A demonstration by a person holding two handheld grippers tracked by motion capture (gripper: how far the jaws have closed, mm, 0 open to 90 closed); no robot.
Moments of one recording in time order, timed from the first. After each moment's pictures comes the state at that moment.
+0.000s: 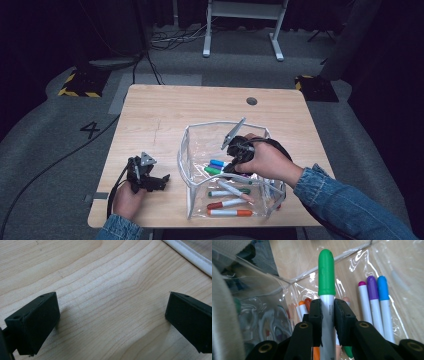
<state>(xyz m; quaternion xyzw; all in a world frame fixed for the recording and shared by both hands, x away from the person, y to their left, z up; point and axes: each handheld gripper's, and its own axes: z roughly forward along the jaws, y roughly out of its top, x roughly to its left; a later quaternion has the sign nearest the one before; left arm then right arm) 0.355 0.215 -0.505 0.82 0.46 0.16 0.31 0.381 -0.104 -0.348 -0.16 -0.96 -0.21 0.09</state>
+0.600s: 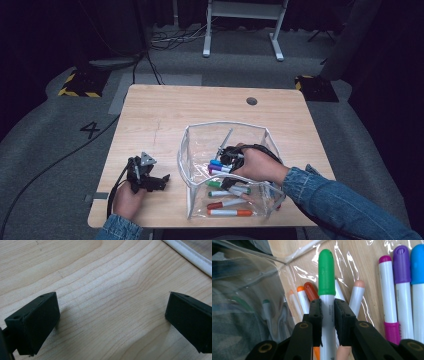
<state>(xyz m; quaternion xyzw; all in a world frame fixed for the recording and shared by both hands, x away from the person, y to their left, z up) 0.355 0.215 -0.505 0.82 0.46 0.16 0.31 0.389 -0.091 -0.397 -0.17 -0.97 -0.13 0.14</state>
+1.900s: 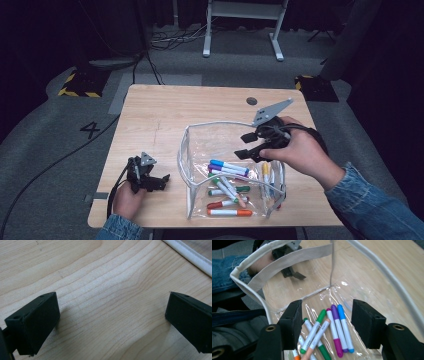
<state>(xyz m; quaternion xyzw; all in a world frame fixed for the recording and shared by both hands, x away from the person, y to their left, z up) 0.354 0.215 -0.505 0.82 0.46 0.16 0.31 0.370 -0.159 -0.270 -0.19 -0.92 -0.35 -0.04</state>
